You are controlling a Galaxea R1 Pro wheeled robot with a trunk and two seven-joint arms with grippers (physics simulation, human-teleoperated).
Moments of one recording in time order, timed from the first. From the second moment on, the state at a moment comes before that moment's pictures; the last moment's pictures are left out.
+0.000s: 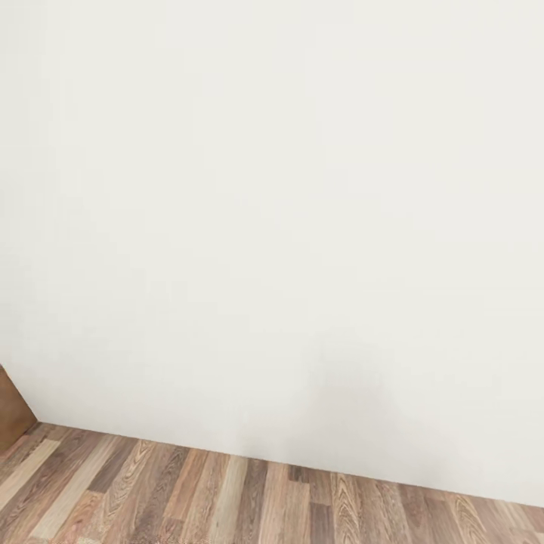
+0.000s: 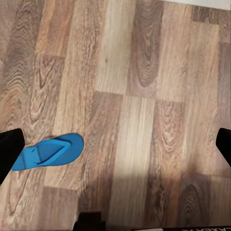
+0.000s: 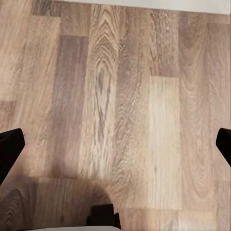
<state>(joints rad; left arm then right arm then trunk) 0.02 -0.03 -0.01 -0.69 0.00 -0.01 0.00 0.00 -0.07 -0.02 -0.45 -0.08 -0.25 0.00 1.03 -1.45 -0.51</state>
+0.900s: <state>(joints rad) 0.02 -0.03 -0.01 -0.69 0.00 -0.01 0.00 0.00 -0.07 -0.02 -0.45 -0.08 -0.25 0.00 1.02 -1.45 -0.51</state>
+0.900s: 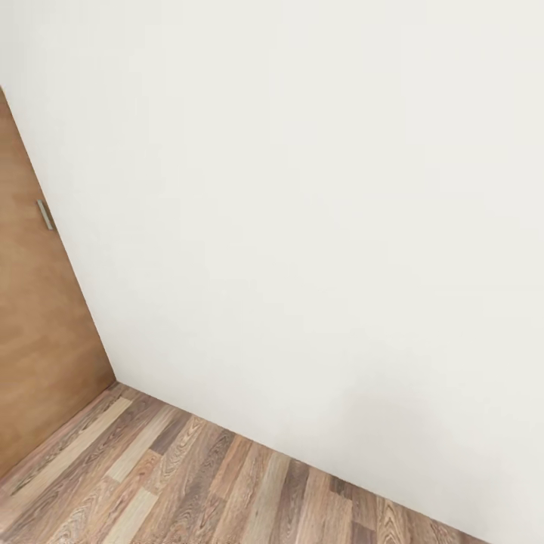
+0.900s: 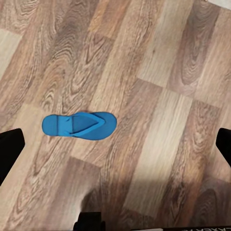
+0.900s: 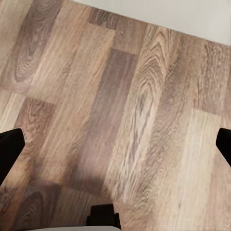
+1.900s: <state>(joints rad) 0.02 -0.03 -0.01 -0.69 0.00 -0.01 0.00 0.00 -0.07 -0.02 -0.45 -0.08 -0.25 0.00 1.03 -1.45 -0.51</state>
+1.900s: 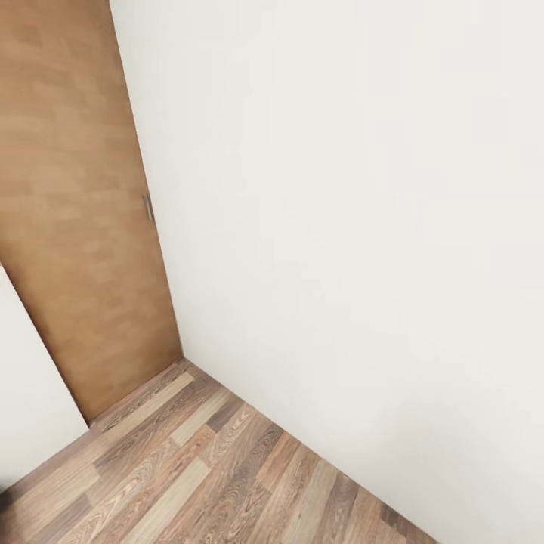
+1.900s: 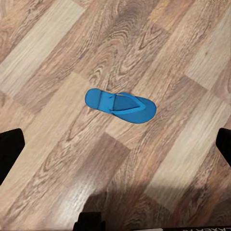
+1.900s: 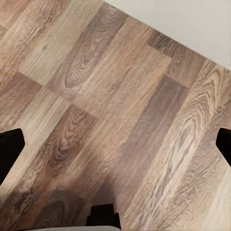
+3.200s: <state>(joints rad) 0.01 -0.03 -0.02 -0.69 0.00 -0.01 0.00 0.00 -0.07 -0.02 -0.45 -0.08 -0.25 0.00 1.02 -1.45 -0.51</state>
